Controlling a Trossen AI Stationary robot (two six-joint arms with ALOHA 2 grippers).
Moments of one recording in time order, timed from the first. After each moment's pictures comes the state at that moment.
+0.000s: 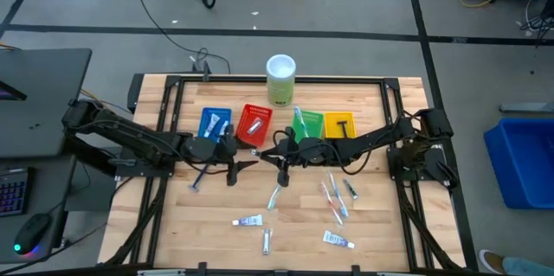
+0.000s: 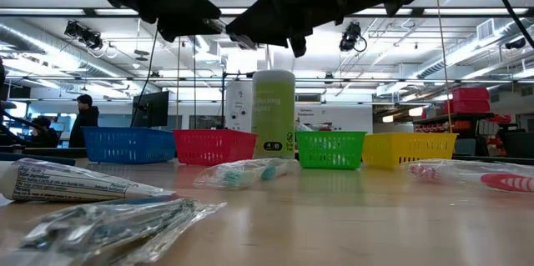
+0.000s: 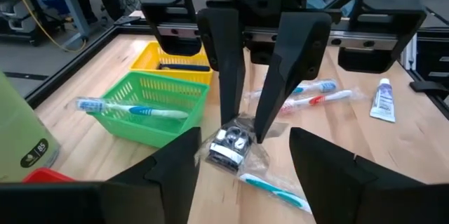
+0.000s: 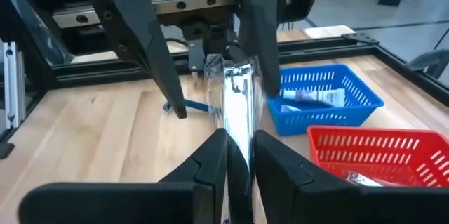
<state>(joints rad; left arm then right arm) -0.23 1.15 0.57 0.27 -0.36 -0.12 0.14 1.75 1.01 0.45 0.22 0.13</state>
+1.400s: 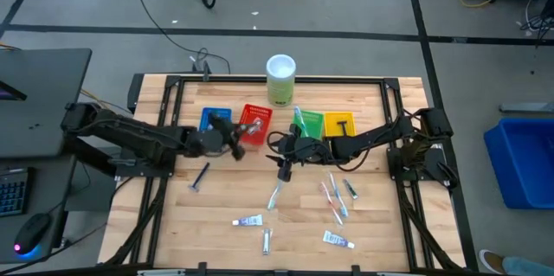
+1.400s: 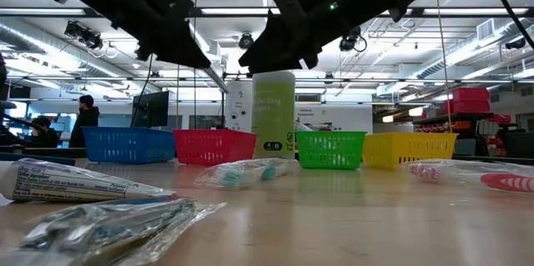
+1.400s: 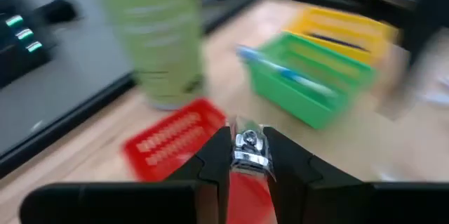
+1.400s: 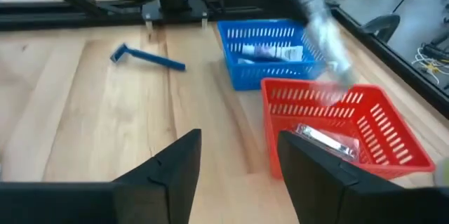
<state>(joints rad) -0.10 1.15 0.57 0.07 -0.71 -0.34 0.12 1.75 1.01 0.28 0.32 0.09</state>
